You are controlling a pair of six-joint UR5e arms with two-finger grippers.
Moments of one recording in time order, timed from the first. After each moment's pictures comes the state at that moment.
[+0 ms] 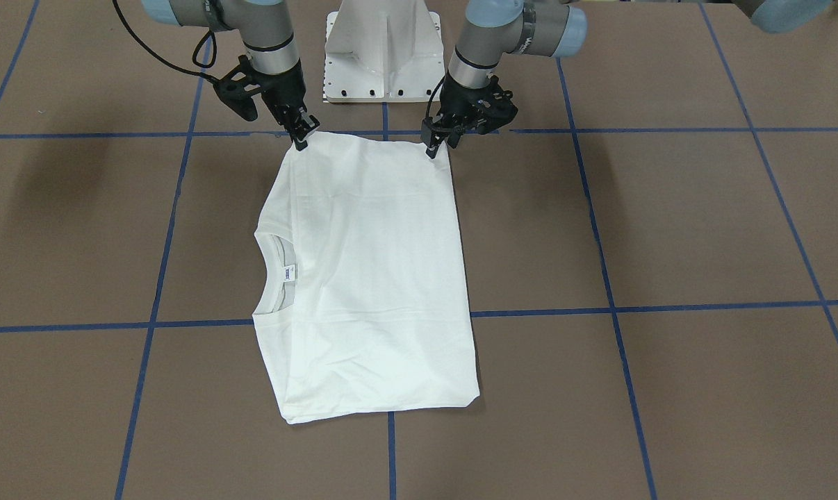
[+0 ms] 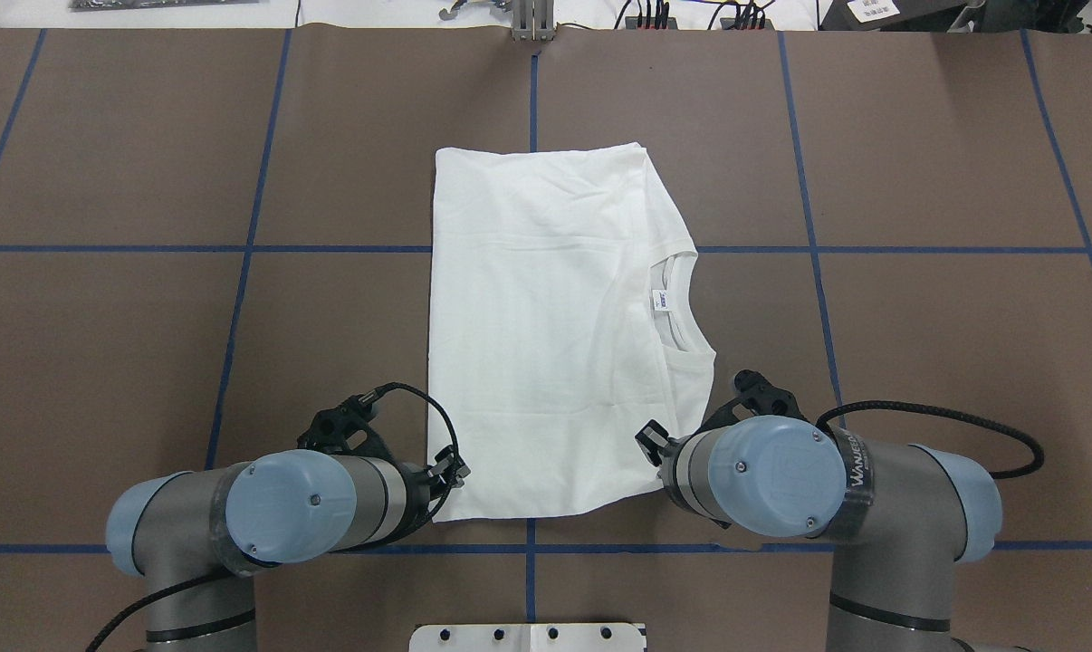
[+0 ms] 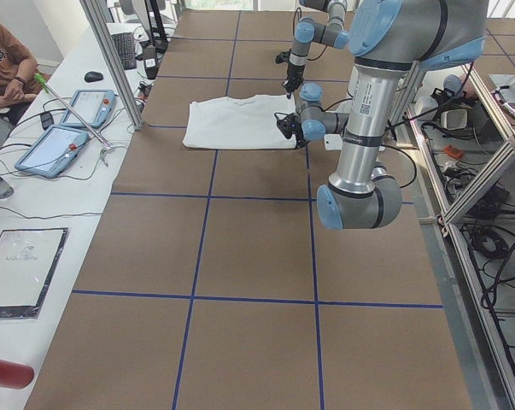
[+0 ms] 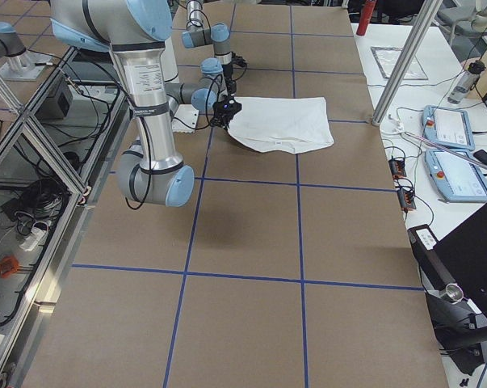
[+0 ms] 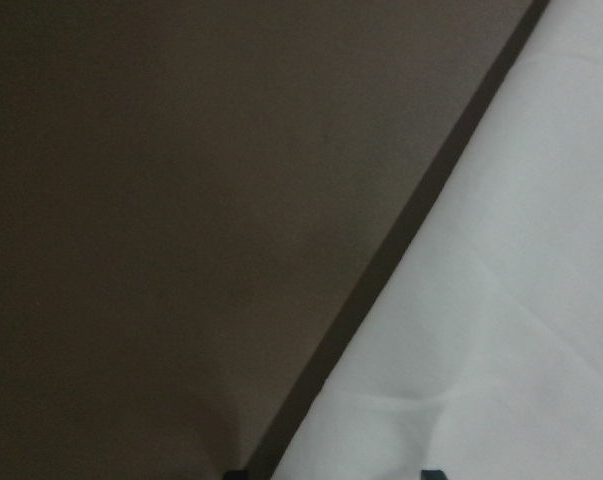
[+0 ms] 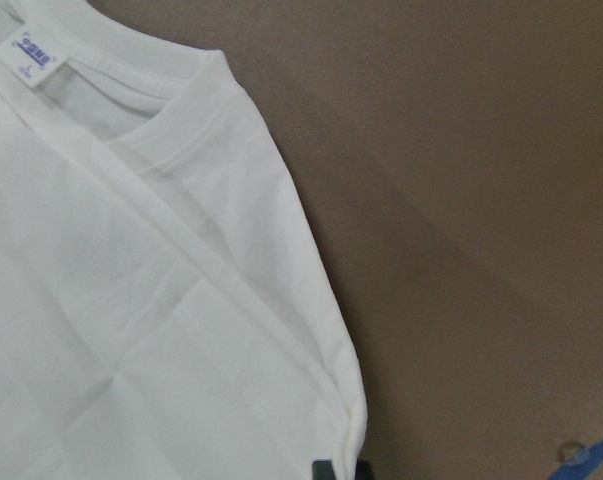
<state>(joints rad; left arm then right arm) -0.22 -1.95 -1.87 -1.89 -1.62 -2.07 0.26 -1.25 2.05 -1.56 1.62 2.20</state>
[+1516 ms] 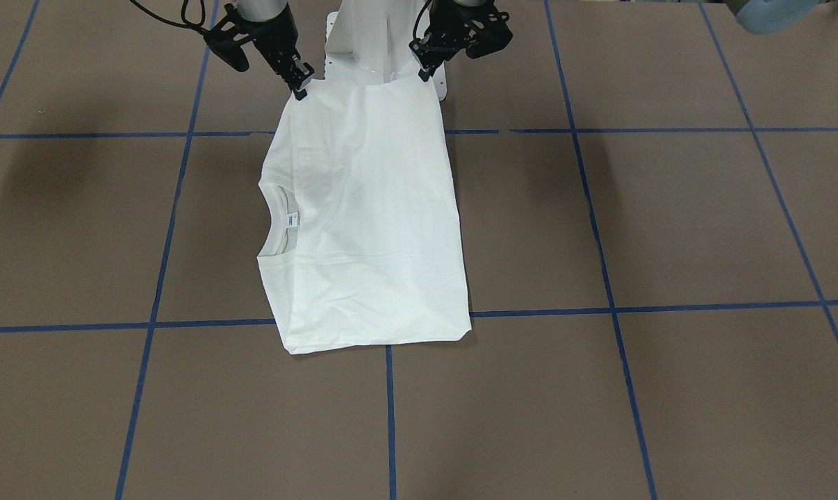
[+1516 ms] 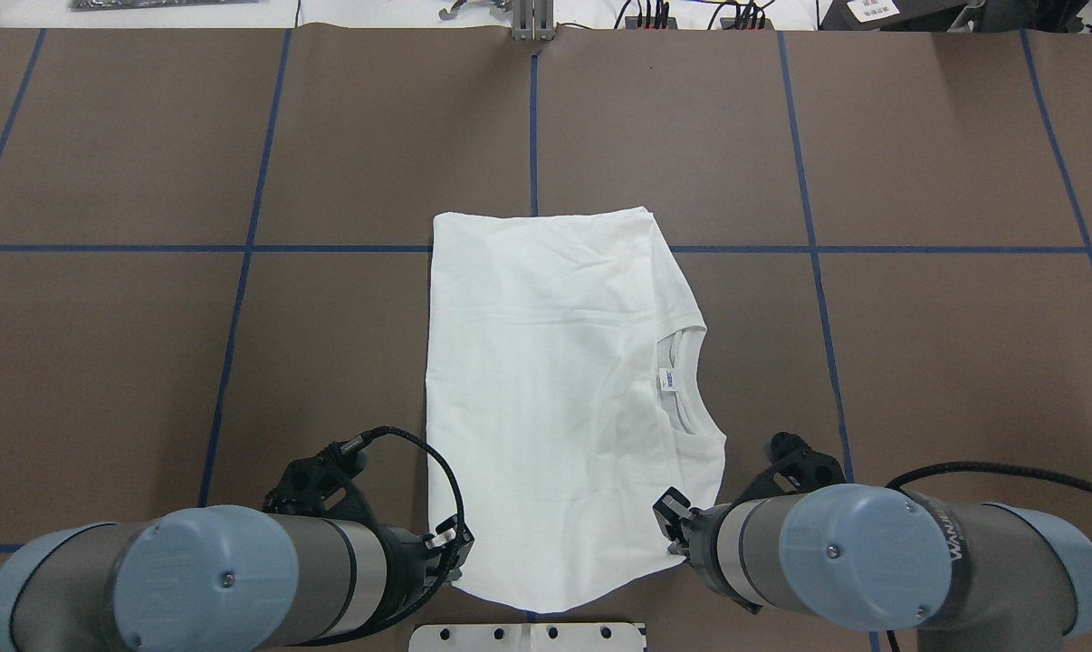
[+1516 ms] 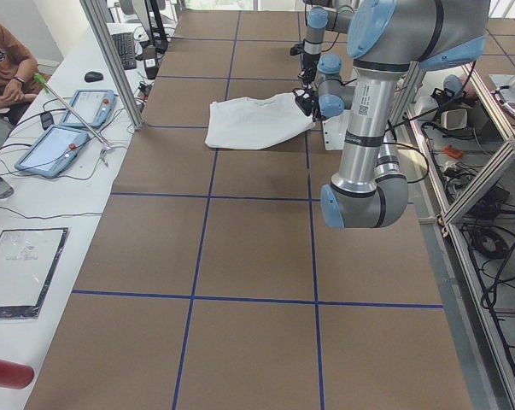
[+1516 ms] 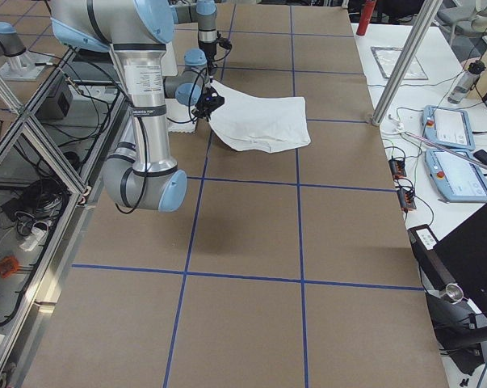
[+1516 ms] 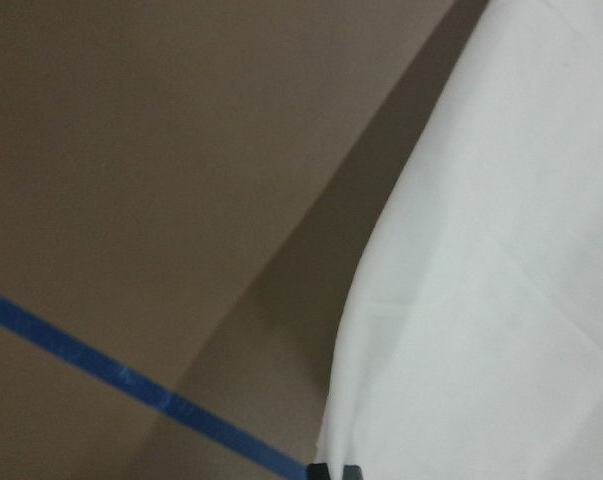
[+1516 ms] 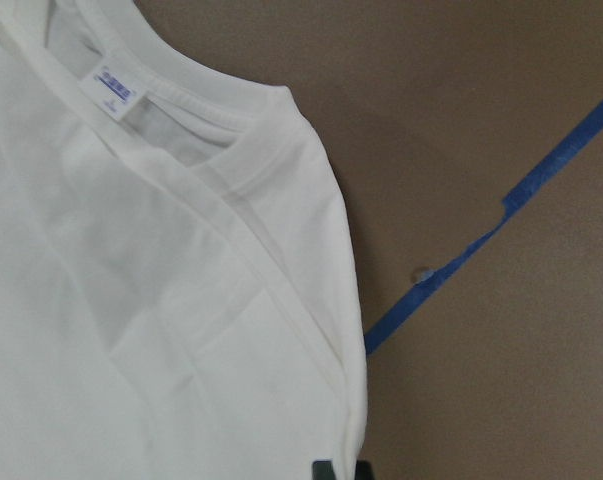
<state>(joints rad) -0.14 -1.96 -2.20 -1.65 -1.66 -2.12 0.17 -1.35 2.26 -1.57 1.66 2.29</state>
